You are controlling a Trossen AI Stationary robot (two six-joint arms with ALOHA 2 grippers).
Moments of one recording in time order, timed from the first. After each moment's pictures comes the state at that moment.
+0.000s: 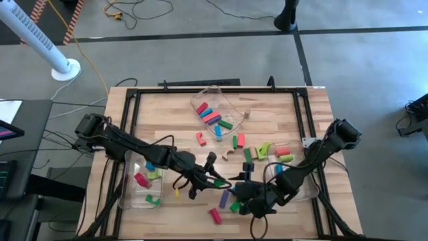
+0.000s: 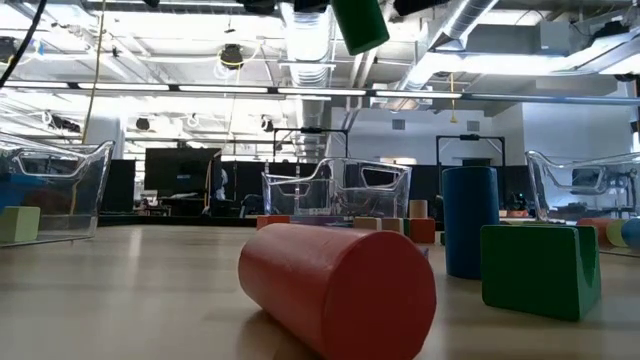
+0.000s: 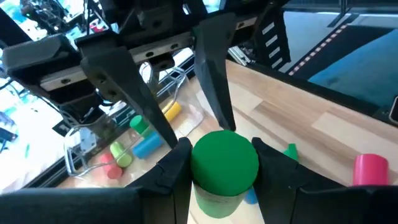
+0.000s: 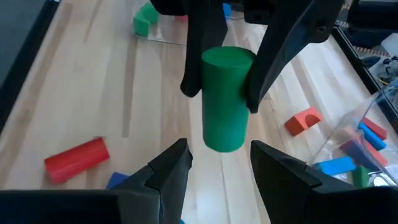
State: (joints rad) left arm -0.30 1.61 1.01 0.33 0.02 0.52; right arm 0.65 1.69 1.29 -0.43 0.74 0.33
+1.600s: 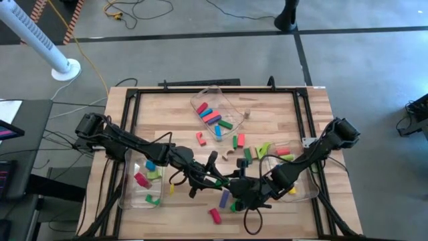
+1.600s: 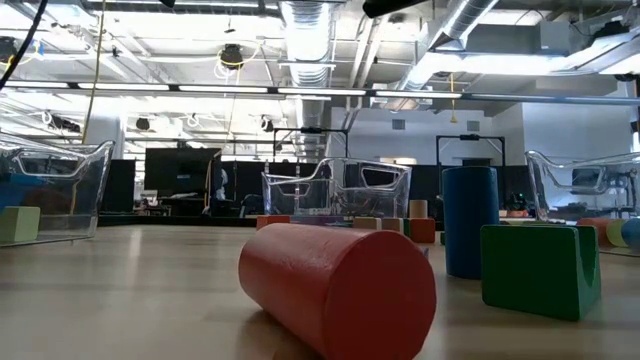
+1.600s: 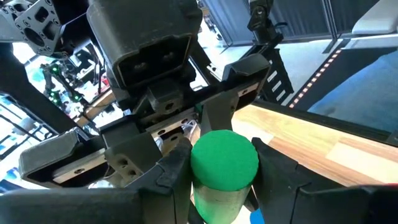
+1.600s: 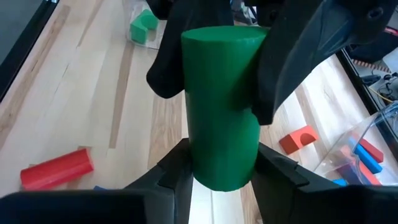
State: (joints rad) left arm -0.29 1.61 1.01 0.47 0.15 0.63; right arm 0.57 1.69 1.29 -0.35 0.70 0.17
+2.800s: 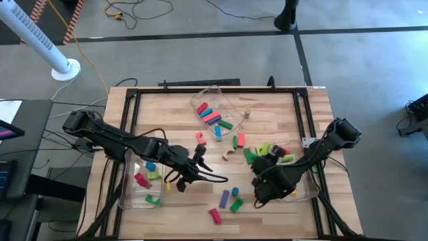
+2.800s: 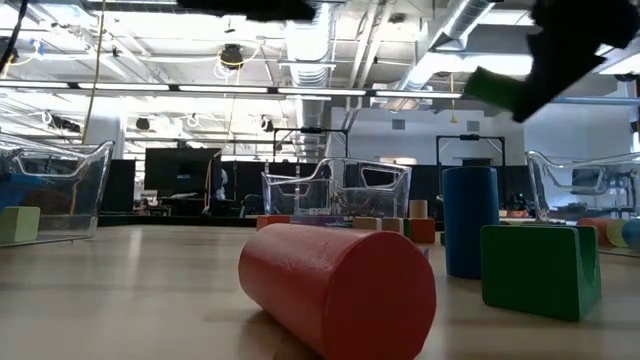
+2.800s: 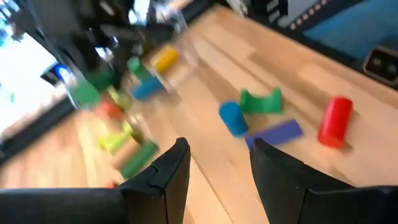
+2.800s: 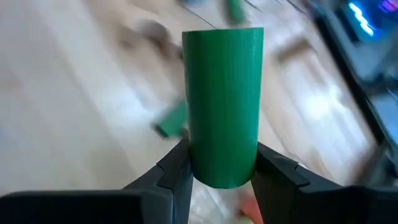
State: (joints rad) left arm -0.29 1.43 1.01 -0.06 -0.03 0.46; right arm 0.61 1.69 1.29 -1.34 0.71 1.13
